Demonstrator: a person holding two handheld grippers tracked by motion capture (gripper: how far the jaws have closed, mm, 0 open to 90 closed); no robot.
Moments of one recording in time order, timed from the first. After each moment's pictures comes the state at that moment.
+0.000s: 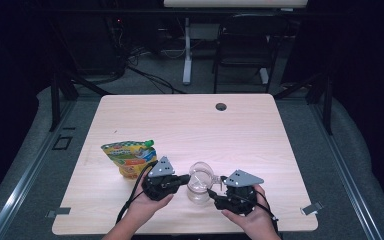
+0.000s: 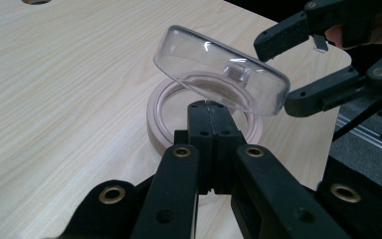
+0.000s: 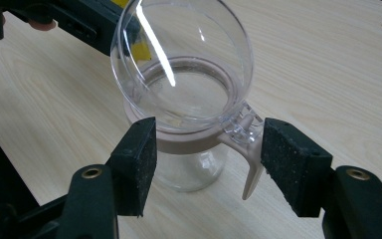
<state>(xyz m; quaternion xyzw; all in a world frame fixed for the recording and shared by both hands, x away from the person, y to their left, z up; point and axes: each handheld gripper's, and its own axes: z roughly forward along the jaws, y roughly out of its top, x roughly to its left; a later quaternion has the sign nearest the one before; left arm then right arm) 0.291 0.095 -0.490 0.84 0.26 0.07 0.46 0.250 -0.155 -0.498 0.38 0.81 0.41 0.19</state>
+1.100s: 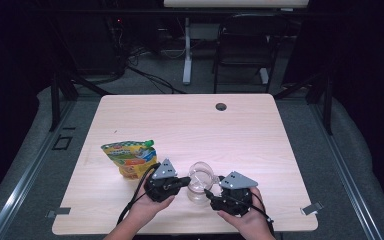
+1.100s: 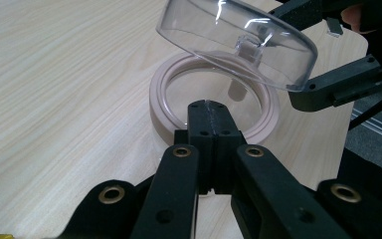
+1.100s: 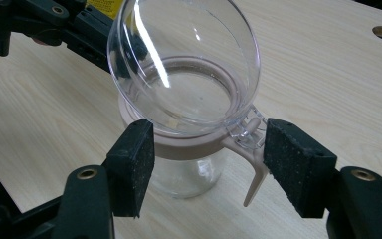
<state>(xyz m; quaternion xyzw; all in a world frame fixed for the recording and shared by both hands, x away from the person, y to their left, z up) 0.294 0.092 -0.505 0.85 0.27 0.08 0.44 0.250 -0.146 -0.505 0.38 0.81 0.41 0.21</state>
